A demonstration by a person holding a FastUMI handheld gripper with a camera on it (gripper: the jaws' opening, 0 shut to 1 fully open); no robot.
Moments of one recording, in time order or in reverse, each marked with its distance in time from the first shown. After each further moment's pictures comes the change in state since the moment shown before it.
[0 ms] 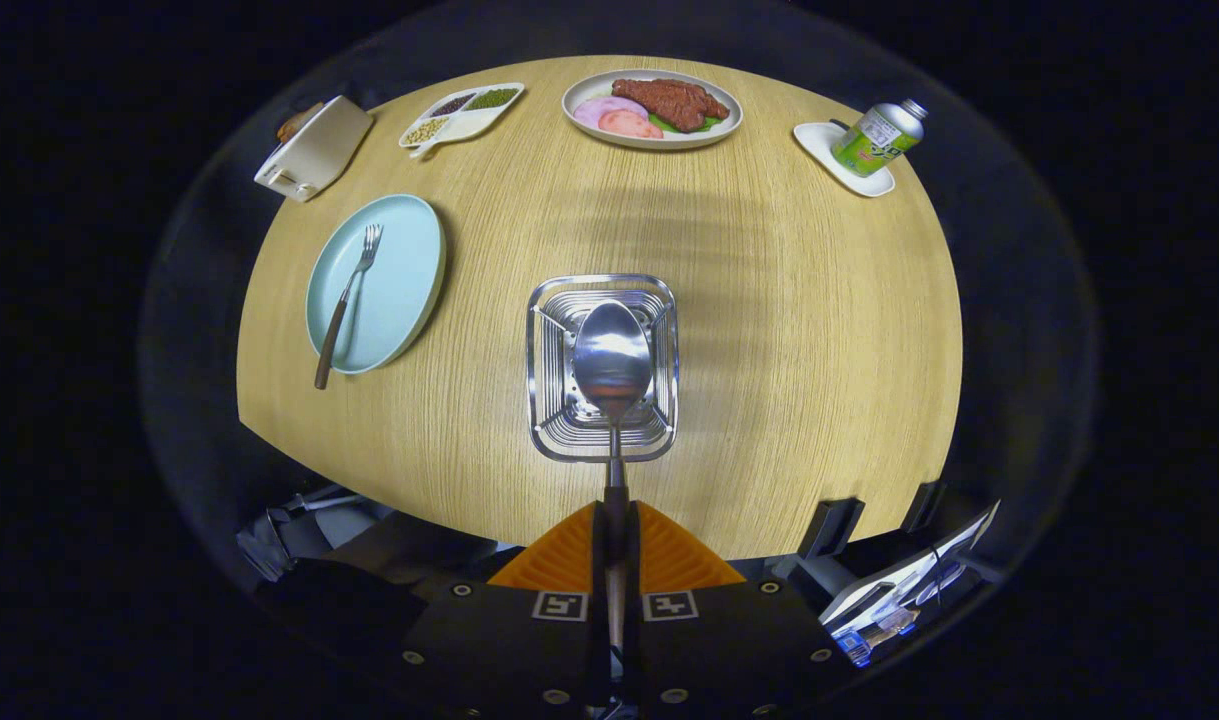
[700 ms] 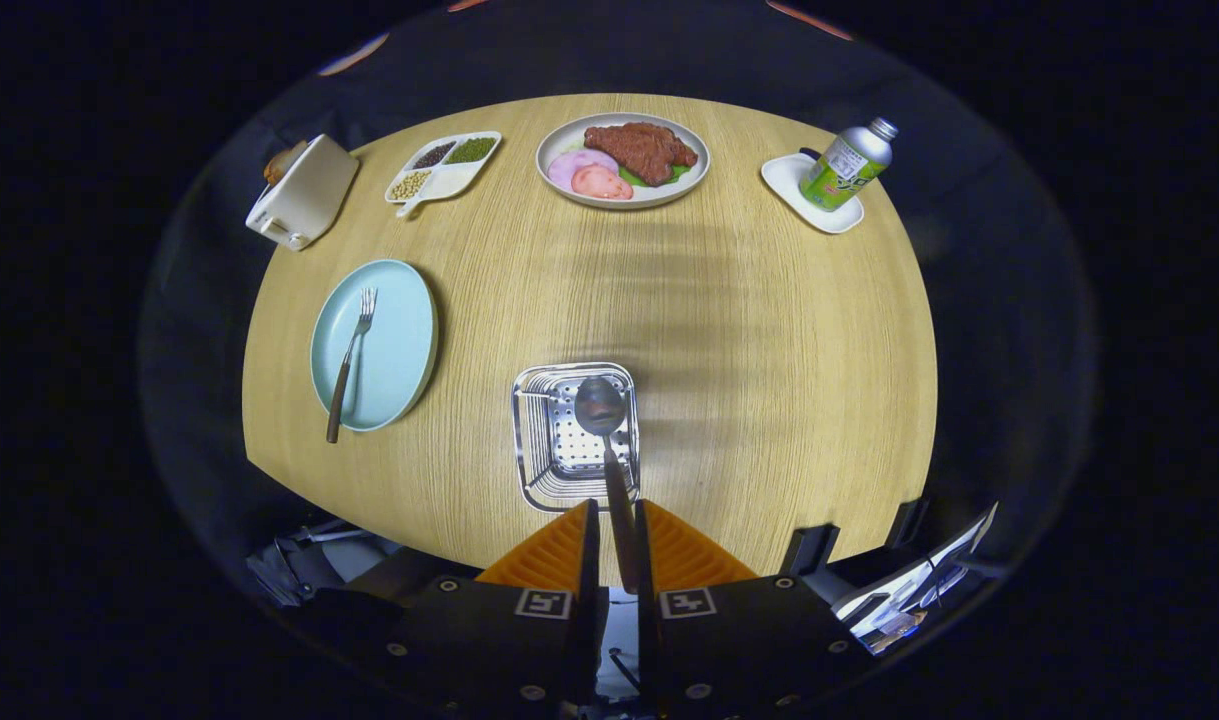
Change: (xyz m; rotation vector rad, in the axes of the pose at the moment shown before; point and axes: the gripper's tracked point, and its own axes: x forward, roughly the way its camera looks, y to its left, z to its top) arm -0.041 -0.011 0.048 0.071 -0.179 0.000
